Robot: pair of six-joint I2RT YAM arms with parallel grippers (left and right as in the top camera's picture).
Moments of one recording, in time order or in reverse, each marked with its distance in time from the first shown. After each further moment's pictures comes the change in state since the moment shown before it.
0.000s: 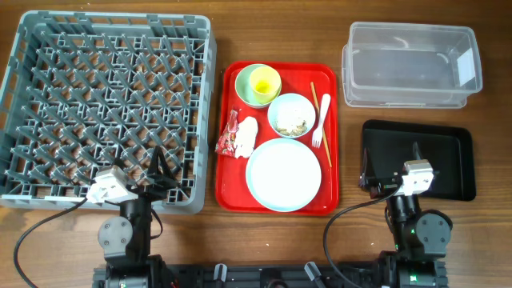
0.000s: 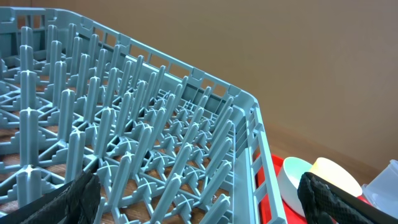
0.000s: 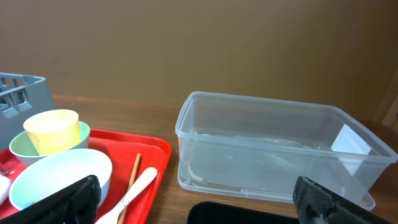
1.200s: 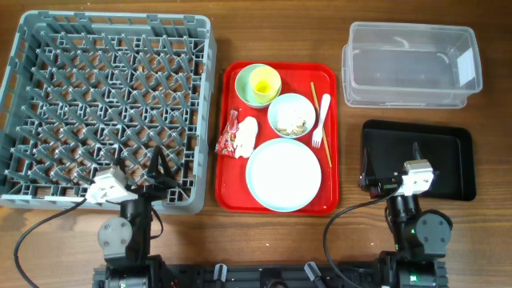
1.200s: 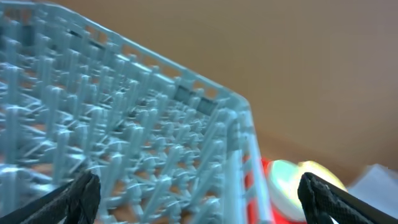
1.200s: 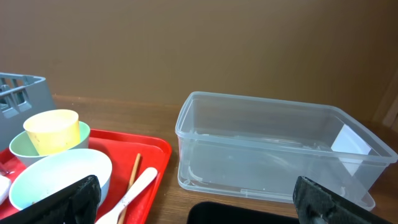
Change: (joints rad) left arm 0.000 0.000 0.000 0.023 0.048 -0.074; right arm 0.000 0.000 0.000 0.000 0.000 0.000
